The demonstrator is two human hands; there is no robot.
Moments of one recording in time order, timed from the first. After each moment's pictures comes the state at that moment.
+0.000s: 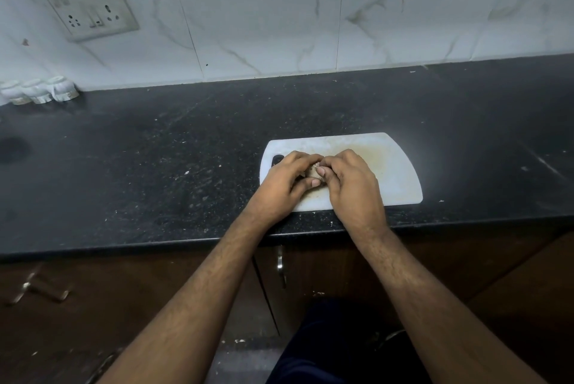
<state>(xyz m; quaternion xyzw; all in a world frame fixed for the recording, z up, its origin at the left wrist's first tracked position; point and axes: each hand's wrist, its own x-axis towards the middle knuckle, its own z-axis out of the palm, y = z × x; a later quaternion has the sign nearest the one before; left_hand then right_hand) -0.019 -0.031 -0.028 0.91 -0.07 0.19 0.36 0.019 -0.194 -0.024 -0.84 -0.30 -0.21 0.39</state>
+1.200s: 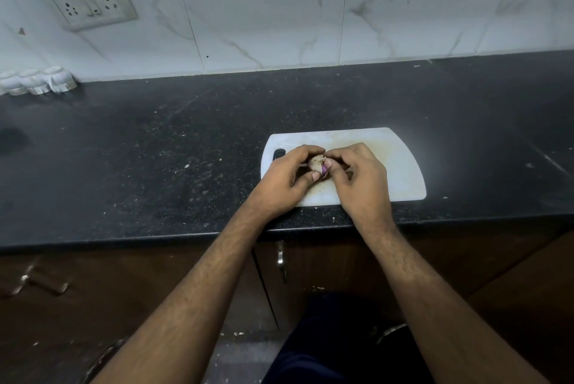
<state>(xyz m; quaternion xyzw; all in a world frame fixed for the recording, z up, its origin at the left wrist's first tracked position) -0.022 -0.032 -0.024 0.89 -0.07 0.19 0.42 0.022 -0.198 -0.019 -0.82 -0.25 -0.16 0.49</state>
